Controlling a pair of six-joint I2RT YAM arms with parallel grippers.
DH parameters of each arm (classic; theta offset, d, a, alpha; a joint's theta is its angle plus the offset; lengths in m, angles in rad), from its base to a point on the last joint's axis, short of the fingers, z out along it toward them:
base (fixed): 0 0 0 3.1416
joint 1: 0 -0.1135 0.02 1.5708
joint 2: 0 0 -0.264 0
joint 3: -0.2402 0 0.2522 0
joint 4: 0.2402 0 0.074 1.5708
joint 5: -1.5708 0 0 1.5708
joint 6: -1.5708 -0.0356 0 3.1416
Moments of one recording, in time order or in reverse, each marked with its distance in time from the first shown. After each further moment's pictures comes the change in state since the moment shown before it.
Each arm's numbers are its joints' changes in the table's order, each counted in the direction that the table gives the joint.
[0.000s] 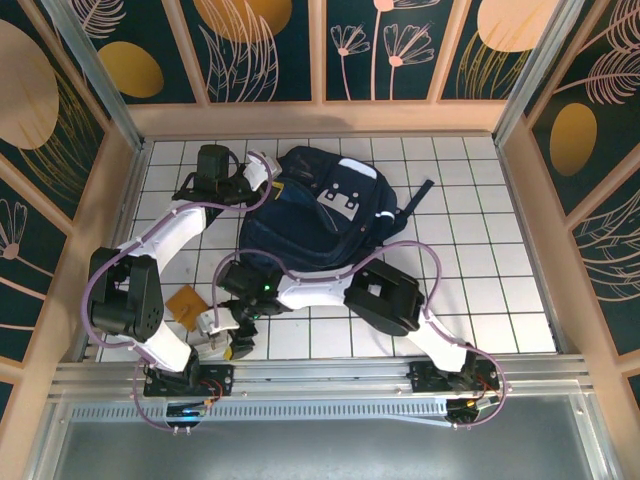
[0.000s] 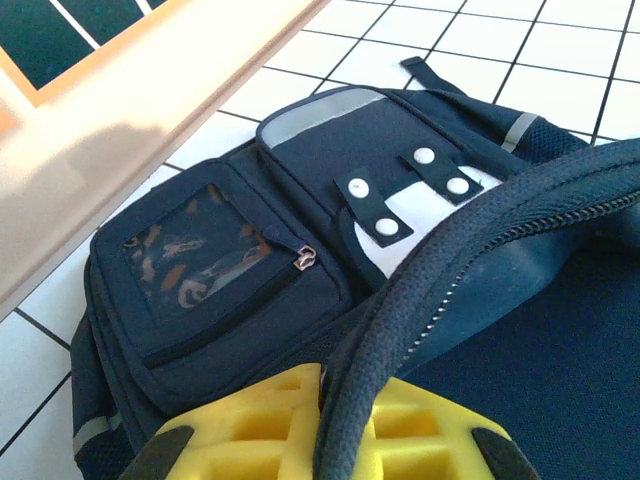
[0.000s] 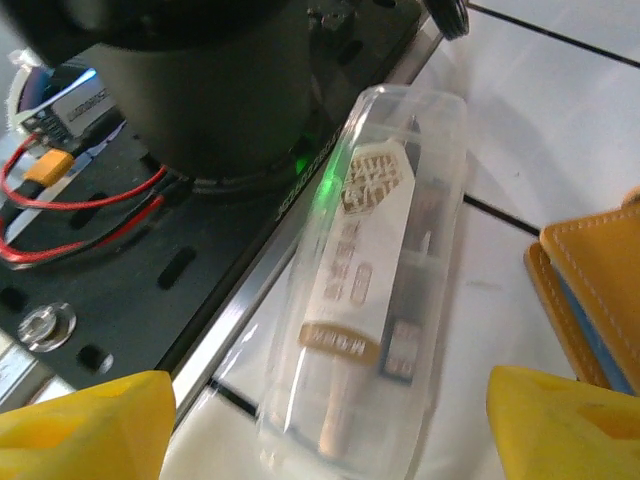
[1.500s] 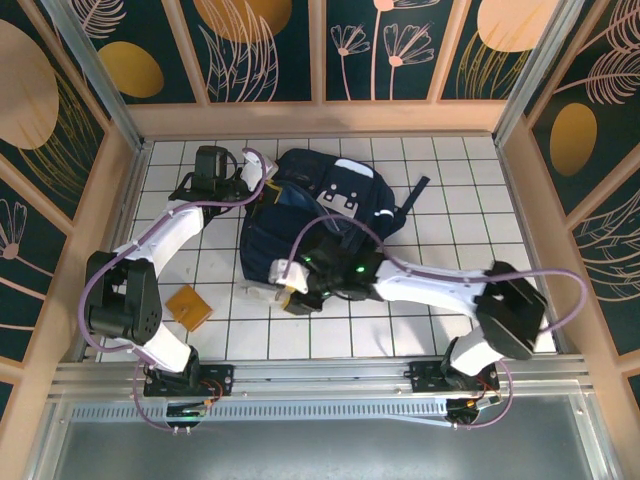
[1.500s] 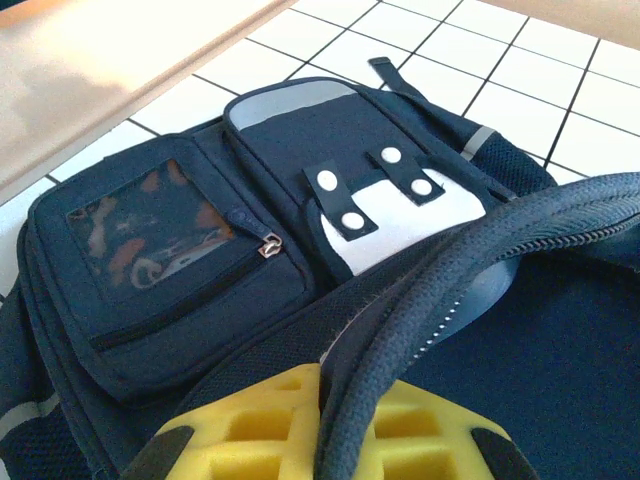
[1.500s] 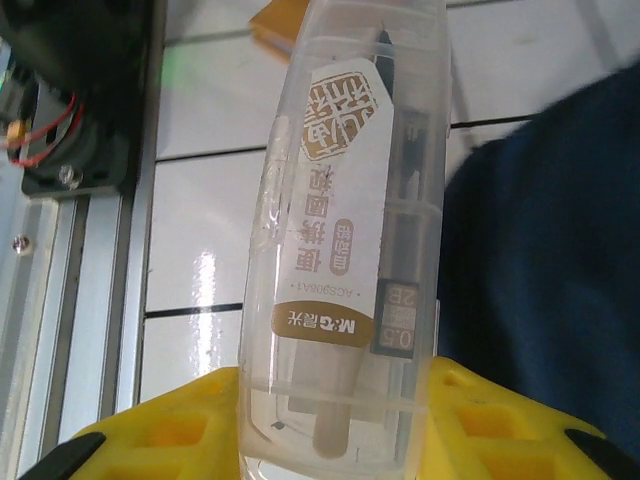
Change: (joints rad) left arm -0.007 -0.021 -0.005 0.085 -0.035 0.141; right arm 0.217 -0.779 0.628 0.030 -0.281 -0.411
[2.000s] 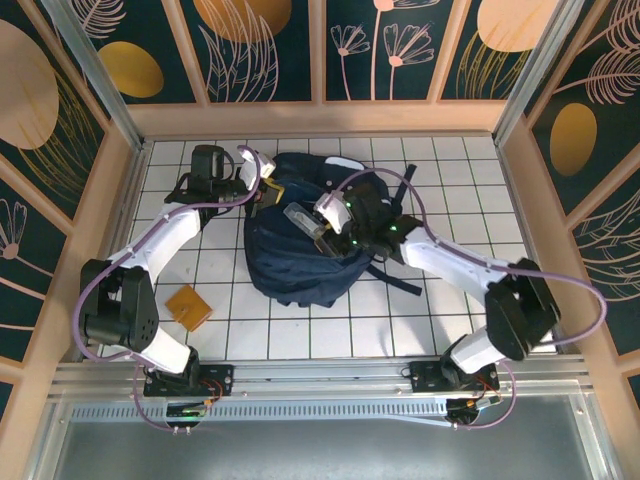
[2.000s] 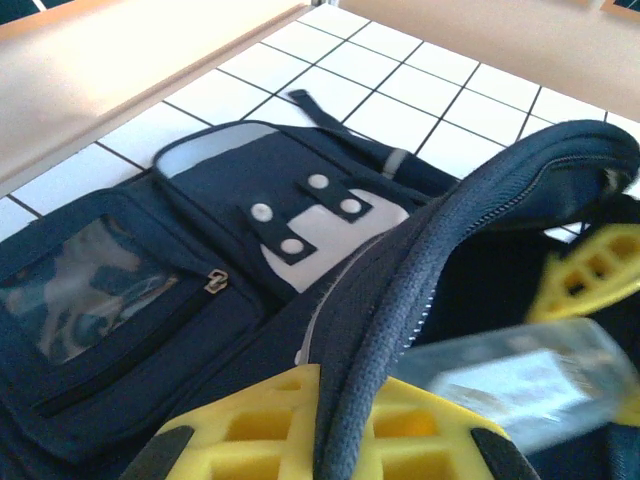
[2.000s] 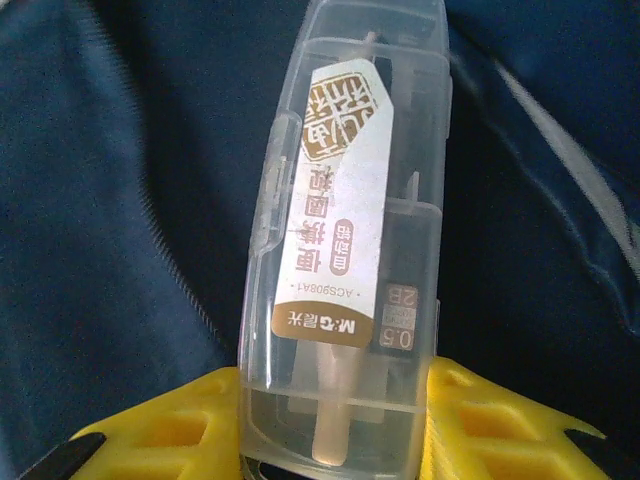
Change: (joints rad) left arm 0.004 -0.046 0.012 -0.005 -0.080 0.072; right arm 0.346 0.047 -0.097 0.041 -0.137 -0.122
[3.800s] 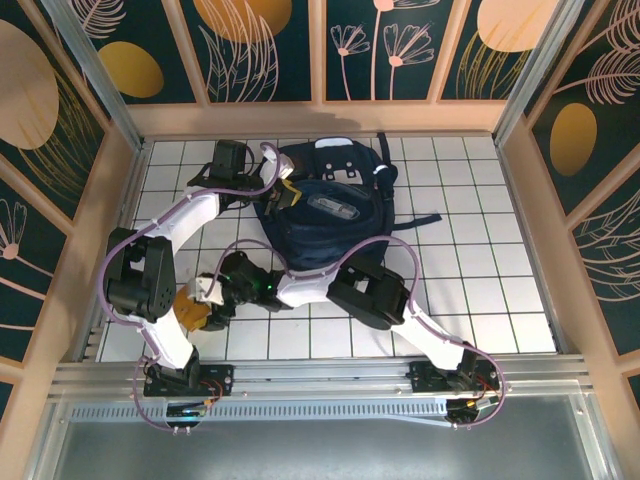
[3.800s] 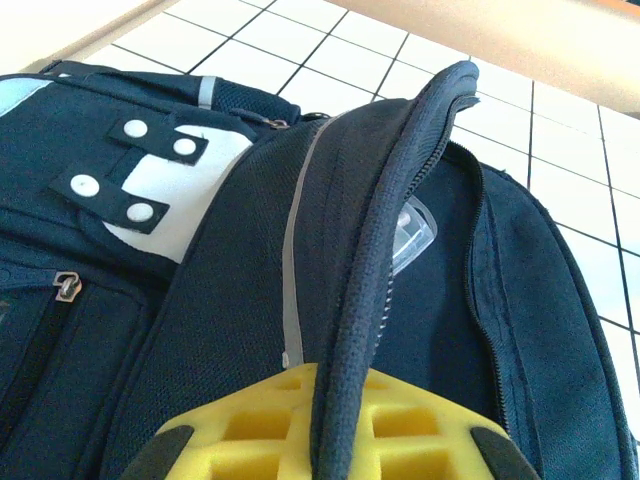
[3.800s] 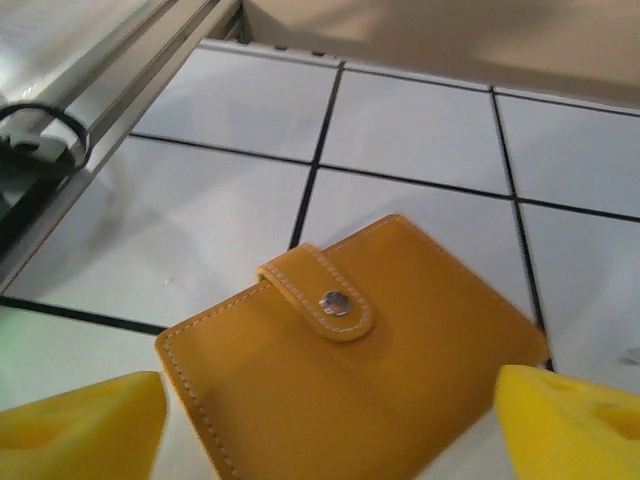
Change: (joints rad) left arm 0.044 0.215 -0.156 0.073 -0.114 -0.091; right arm -0.510 0.855 -0.504 -0.650 0.235 0.204
